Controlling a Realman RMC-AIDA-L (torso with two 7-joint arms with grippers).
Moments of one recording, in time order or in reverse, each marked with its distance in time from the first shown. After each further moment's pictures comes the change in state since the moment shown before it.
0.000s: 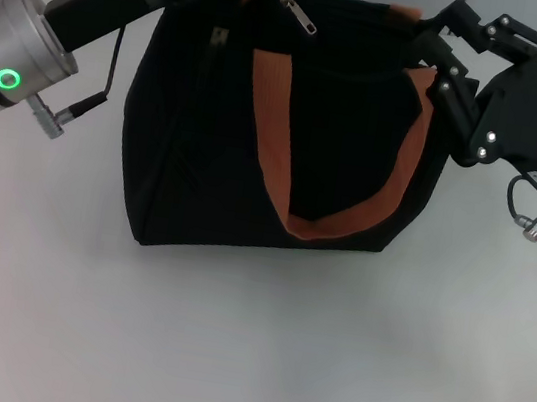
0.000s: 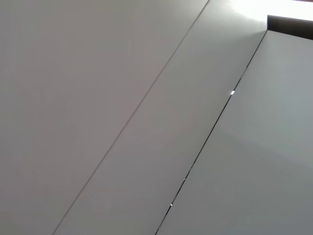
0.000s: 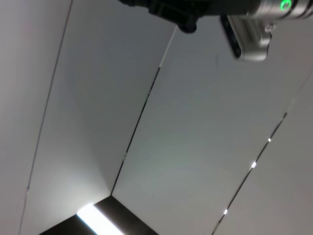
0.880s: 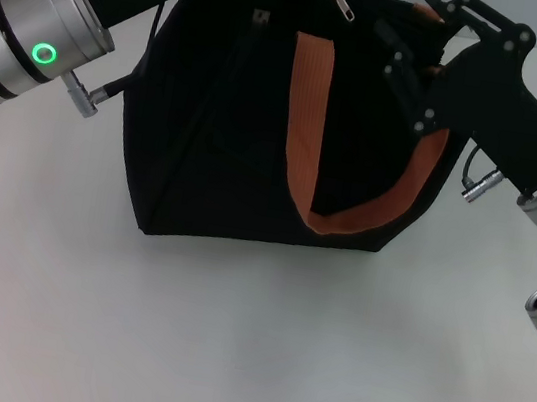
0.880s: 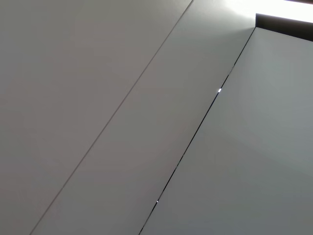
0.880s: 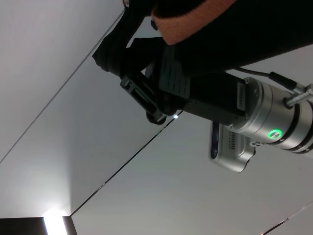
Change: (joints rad) left arm -0.070 0.000 0.014 -0.030 -0.014 -0.012 -0.013; right arm 0.139 -0.001 -0.005 0.241 0.103 0.100 -0.607
